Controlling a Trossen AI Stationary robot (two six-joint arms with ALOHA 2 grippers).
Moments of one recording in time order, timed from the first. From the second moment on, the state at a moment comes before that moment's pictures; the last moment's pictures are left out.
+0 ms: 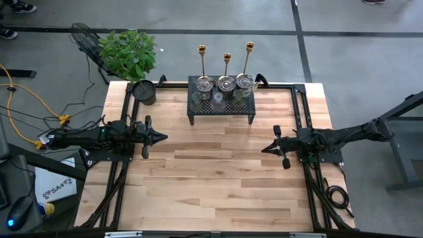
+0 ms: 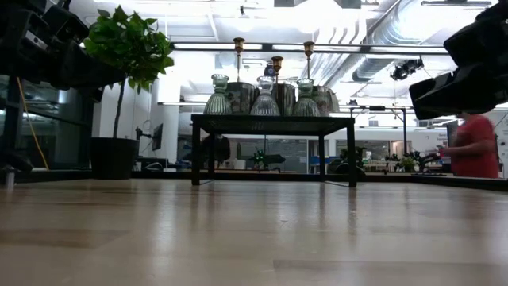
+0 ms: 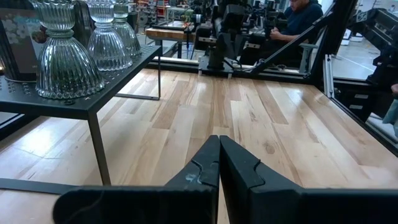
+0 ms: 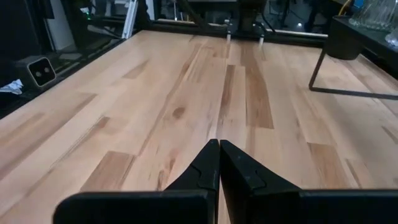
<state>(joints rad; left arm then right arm) 0.00 0.03 0.08 -0.11 -0.06 -0.08 0.12 0.32 0.01 0.06 -0.05 -0.05</state>
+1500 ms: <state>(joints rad) -0.04 0.10 0.08 -0.13 -0.09 -0.08 0.12 0.26 0.05 -0.05 0.05 -0.02</state>
